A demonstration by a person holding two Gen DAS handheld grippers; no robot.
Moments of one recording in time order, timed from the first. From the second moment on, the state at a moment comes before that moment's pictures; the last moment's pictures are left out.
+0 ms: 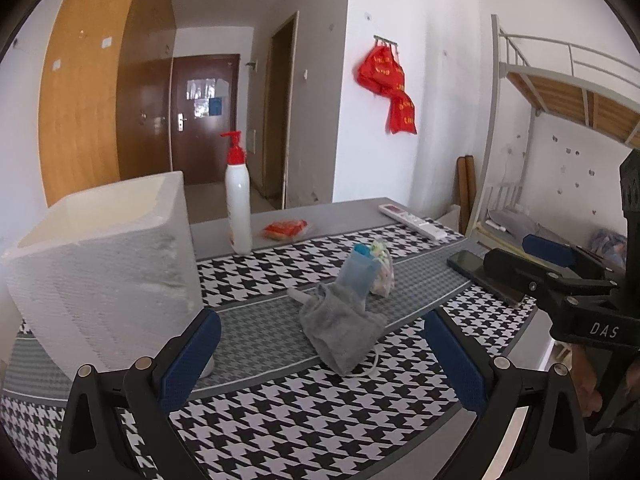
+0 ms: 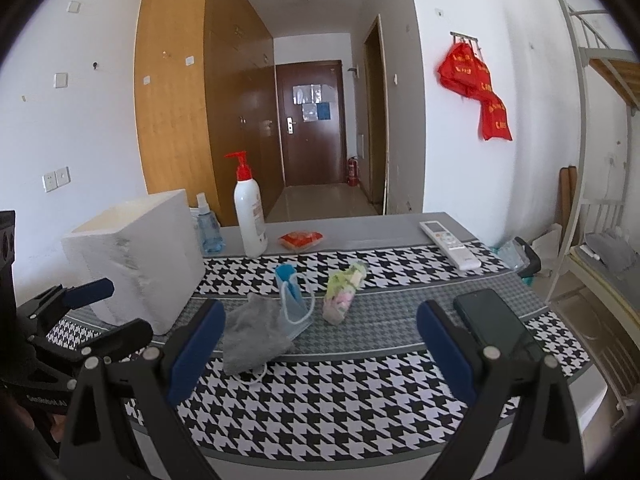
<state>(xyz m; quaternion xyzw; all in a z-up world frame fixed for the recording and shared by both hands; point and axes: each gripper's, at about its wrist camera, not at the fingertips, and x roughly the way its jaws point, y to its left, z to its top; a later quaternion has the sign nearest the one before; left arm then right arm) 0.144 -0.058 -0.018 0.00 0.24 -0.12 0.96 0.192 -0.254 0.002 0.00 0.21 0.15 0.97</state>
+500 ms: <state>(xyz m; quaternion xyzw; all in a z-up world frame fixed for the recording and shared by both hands) 0.161 -0.070 -0.031 0.00 0.26 -0.12 0.96 0.212 -0.261 -0.009 0.01 0.23 0.15 0.96</state>
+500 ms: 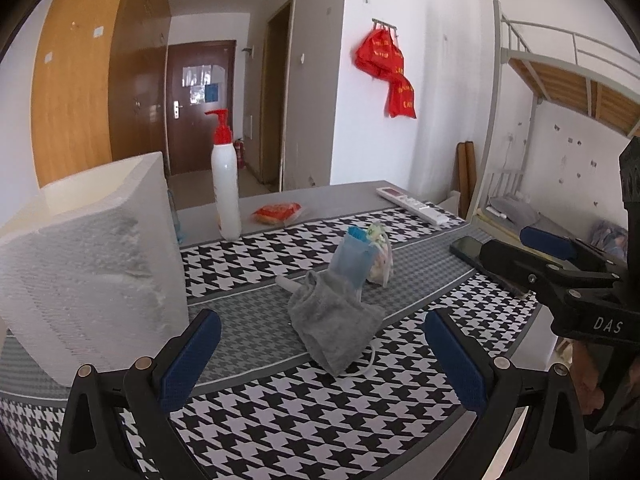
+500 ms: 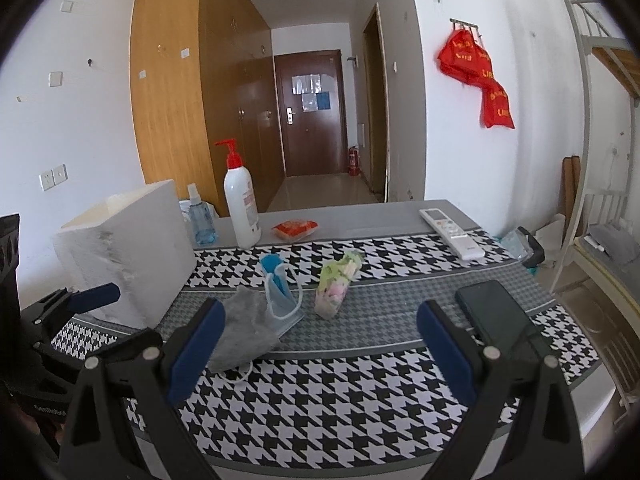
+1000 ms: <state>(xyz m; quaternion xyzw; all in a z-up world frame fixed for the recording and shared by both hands) 0.182 -0.080 -0.044 0.00 0.29 -0.13 0.95 0.235 -0.262 -0.020 0.00 0.26 0.16 0.95</state>
